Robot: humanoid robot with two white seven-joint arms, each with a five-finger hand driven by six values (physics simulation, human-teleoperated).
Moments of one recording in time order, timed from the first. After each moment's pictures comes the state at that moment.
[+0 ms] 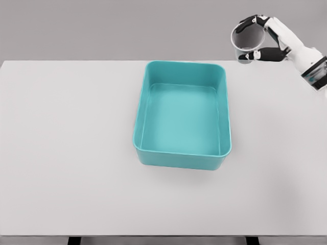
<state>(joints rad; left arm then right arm) 0.03 0.00 0.01 -0.06 0.00 0.09 0.02 -0.86 -0.67 0.78 -1.02 -0.34 -0.61 0.21</state>
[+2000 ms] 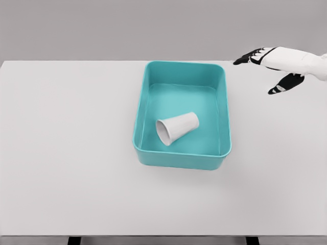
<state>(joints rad) 0.03 0.00 0.01 -0.06 0.00 0.09 0.02 -1.21 -1.02 1.38 -1.25 -0.03 -0.61 0.20</state>
